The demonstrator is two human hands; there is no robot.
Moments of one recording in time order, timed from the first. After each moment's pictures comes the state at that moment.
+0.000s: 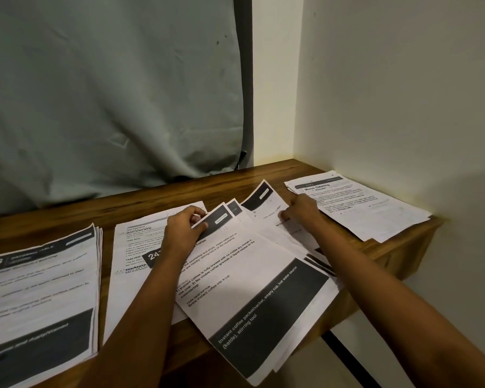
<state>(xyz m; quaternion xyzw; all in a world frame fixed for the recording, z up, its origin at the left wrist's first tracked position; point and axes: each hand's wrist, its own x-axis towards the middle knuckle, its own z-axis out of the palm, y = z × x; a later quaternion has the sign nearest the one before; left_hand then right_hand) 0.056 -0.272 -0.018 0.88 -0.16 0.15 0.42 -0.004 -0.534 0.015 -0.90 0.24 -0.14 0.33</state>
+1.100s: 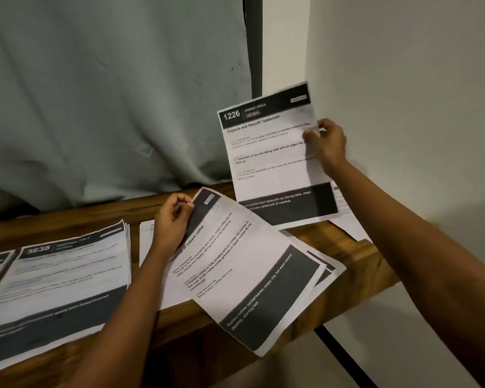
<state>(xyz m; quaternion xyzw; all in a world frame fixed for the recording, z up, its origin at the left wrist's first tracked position) 0.003 -0.220 0.020 0.70 -0.23 0.17 0.65 -0.041 -0.541 0.151 -0.74 0.06 -0.45 0.50</state>
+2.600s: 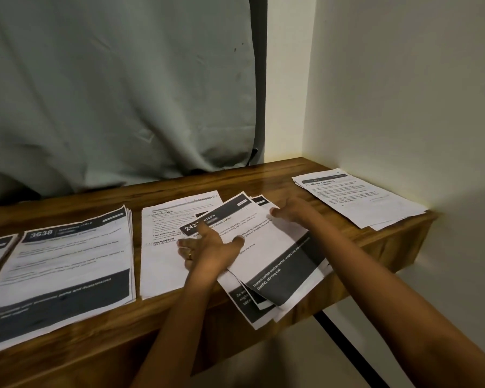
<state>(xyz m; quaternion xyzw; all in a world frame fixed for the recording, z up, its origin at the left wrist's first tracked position) -0.093 -0.274 0.009 0.90 0.03 -0.05 0.44 -0.048 -0.480 0.027 -0.94 0.17 -0.04 0.29</state>
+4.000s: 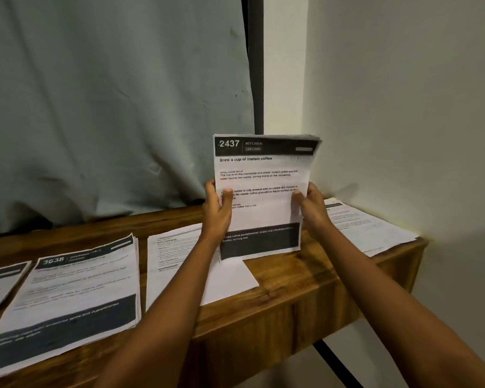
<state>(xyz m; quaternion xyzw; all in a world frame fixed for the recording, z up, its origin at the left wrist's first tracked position) -0.028 -0.299 0.072 0.68 -0.25 0.18 0.66 -0.072 -0.499 0.073 -0.69 0.05 -0.33 0.64</state>
